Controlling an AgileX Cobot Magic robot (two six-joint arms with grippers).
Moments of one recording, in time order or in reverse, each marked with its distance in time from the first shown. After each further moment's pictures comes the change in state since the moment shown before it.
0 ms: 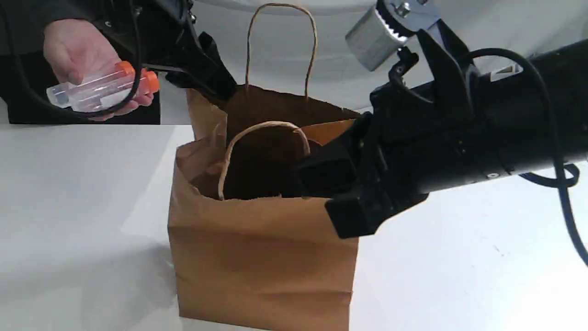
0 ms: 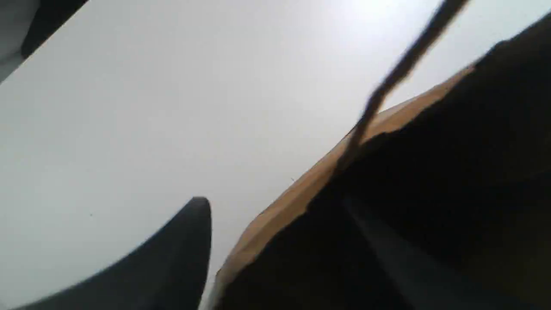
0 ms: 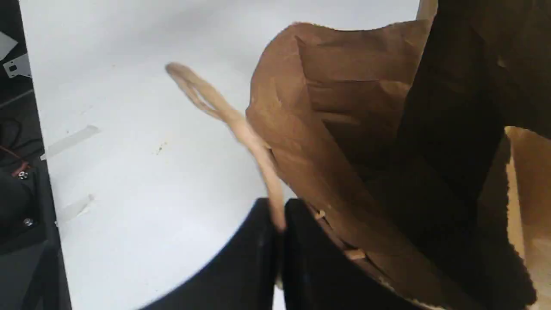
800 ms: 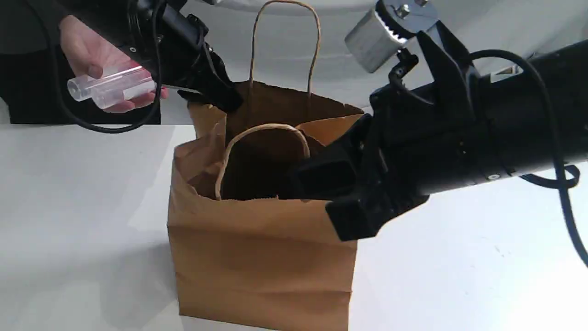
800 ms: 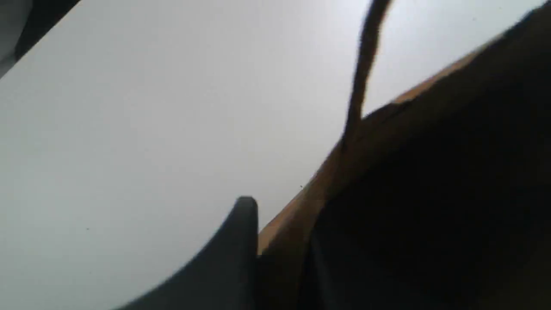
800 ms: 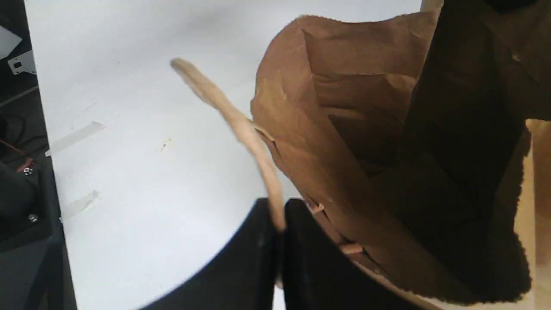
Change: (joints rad) left arm 0.000 0.056 0.000 -0.021 -0.037 0.053; right arm 0.000 0.000 0.000 0.000 0.006 0.002
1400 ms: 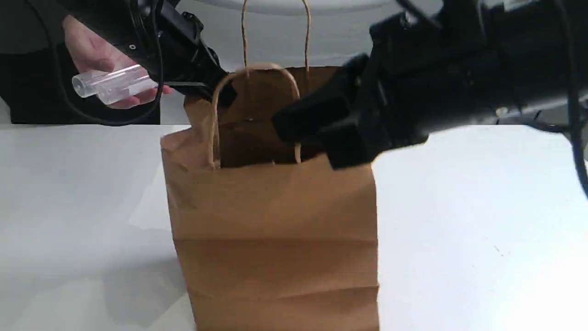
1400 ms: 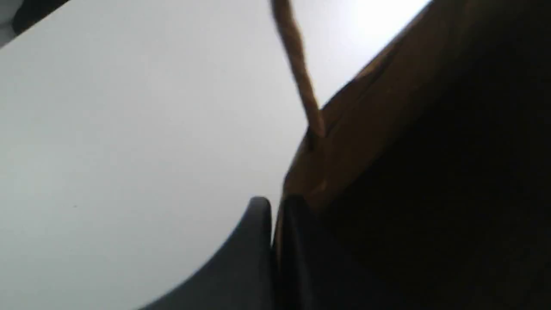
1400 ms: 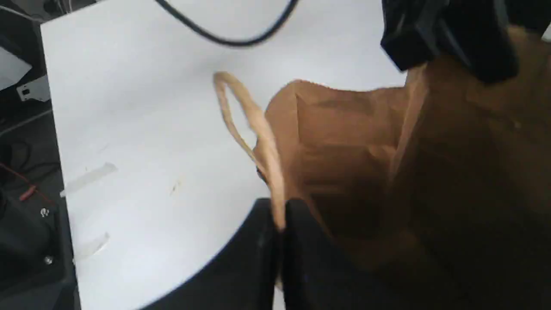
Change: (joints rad) left arm 0.043 0.000 0.000 -0.053 -0.004 -0.125; right arm 0.000 0.006 -0.245 -0.091 0.075 0.143
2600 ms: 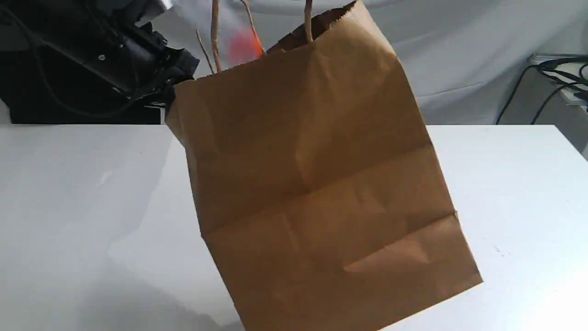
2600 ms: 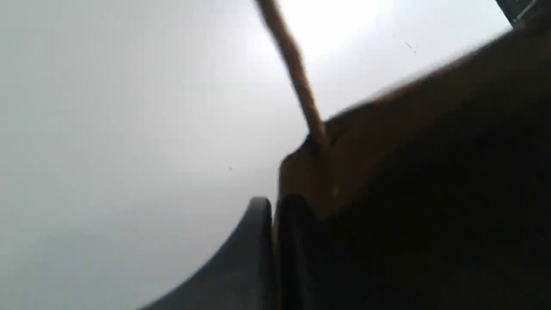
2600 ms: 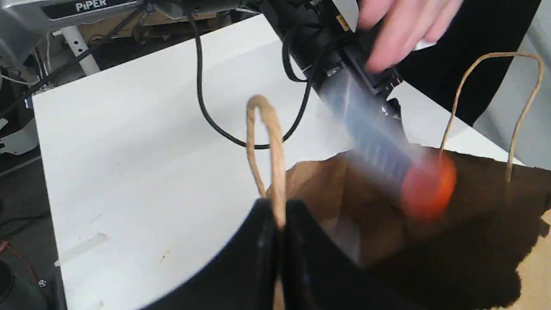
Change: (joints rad) left arm 0.131 0.091 0.000 -0.216 0.152 -0.053; right arm 0.000 0.001 -0.206 -0.112 0.088 0.185
